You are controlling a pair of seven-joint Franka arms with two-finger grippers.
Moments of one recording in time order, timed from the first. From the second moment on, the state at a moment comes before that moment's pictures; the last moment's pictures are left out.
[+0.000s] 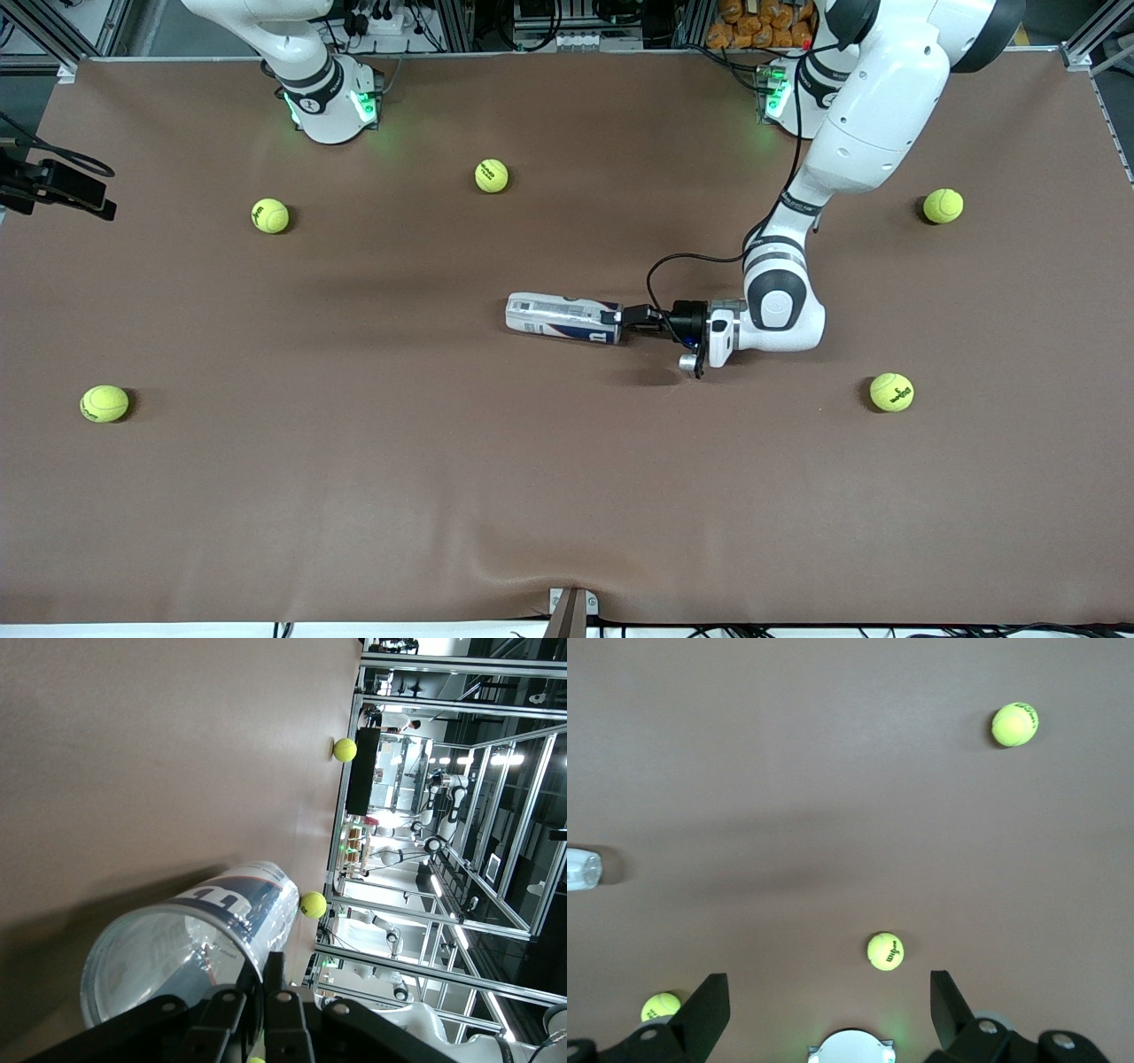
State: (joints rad) left arm -0.31 0.76 -0.10 -1.85 -1.65 1.94 0.90; right arm -0.02 0.05 -0.05 -1.41 0.01 1.33 0.02
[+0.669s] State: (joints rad) left arm -0.34 0.67 -0.10 -1.70 -1.51 2.08 0.52; right arm -0.05 0.05 -0.04 -1.41 0.05 1.32 0.02
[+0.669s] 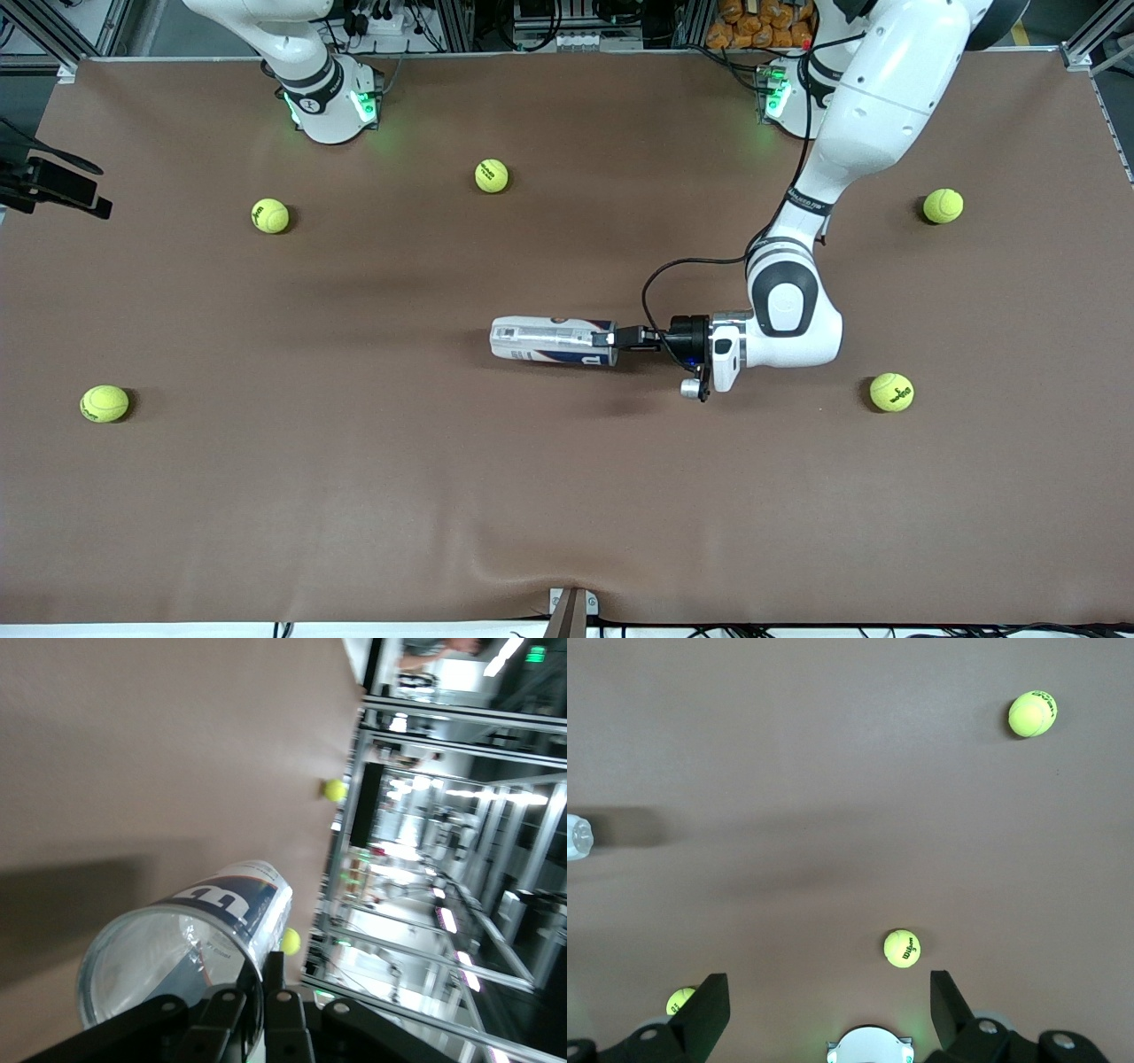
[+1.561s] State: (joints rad) left arm -0.52 0.57 -0.15 -1.42 -0.40 2.16 -0.67; right arm -0.02 0.05 -0.04 -1.41 -0.02 1.42 0.02
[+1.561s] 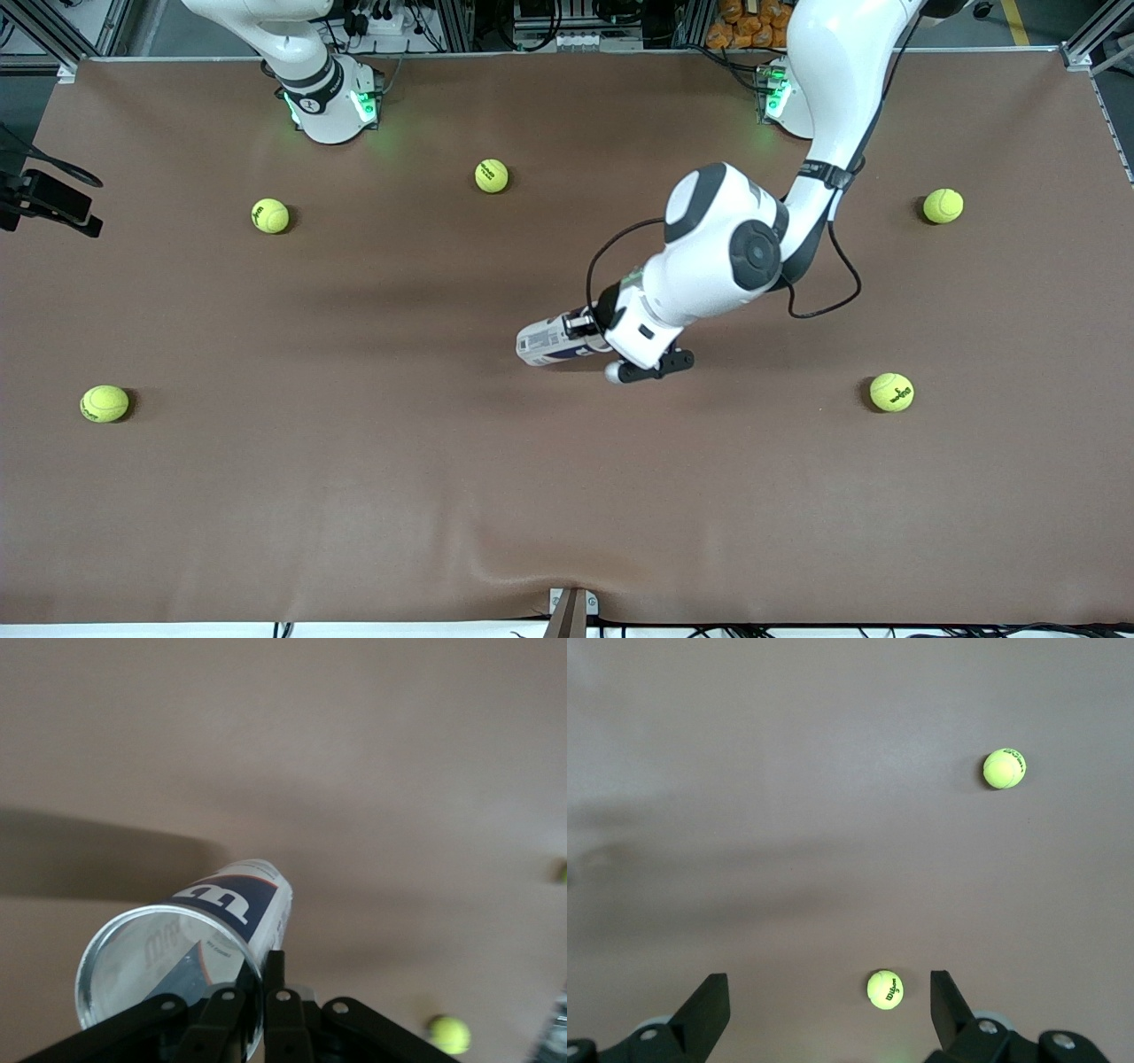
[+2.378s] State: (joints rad) left arm -0.73 0.56 -0.14 -1.37 -0.01 1.95 -1.13; right arm -0.02 0.05 -0.04 -1.41 -0.02 1.36 0.02
